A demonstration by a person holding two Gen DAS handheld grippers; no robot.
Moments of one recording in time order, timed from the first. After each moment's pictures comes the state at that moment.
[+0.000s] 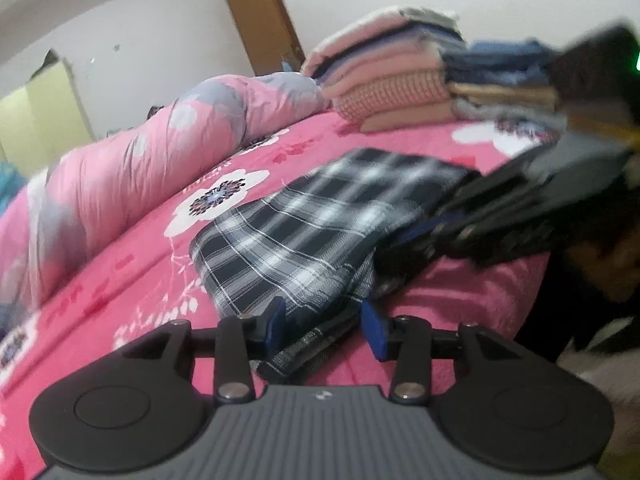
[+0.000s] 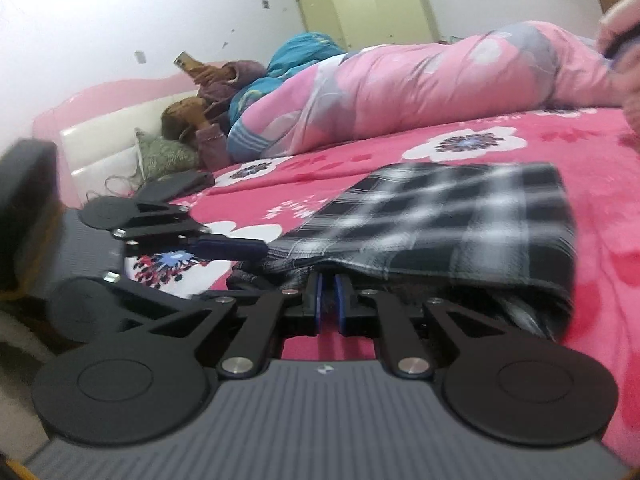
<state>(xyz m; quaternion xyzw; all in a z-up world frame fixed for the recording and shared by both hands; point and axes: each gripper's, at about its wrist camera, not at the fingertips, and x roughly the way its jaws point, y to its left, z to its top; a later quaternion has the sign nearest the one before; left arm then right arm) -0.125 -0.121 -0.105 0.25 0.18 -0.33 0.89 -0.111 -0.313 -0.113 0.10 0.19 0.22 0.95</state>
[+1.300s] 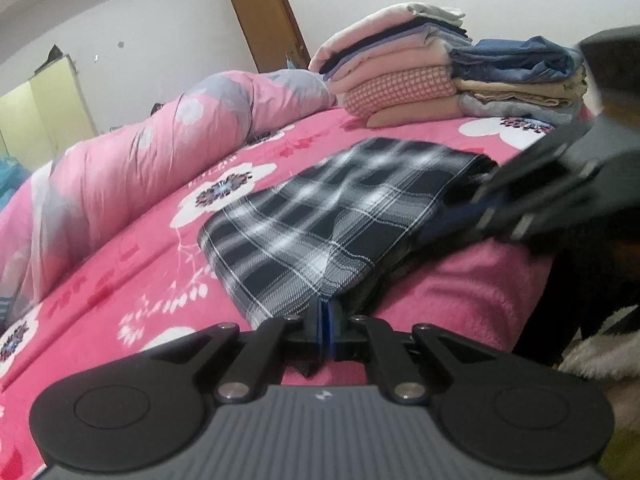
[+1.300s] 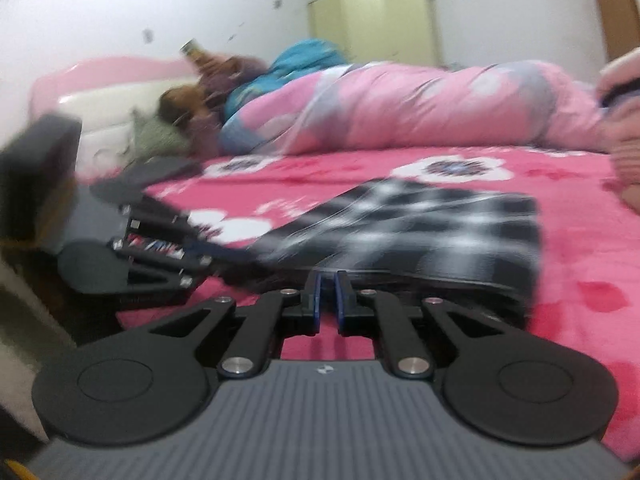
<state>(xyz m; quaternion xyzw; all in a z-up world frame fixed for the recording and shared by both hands) -0.125 -0.110 -0.113 0.26 0.18 -0.33 0.89 -0.135 -0.299 -0.115 0.02 0.19 0.22 0.96</state>
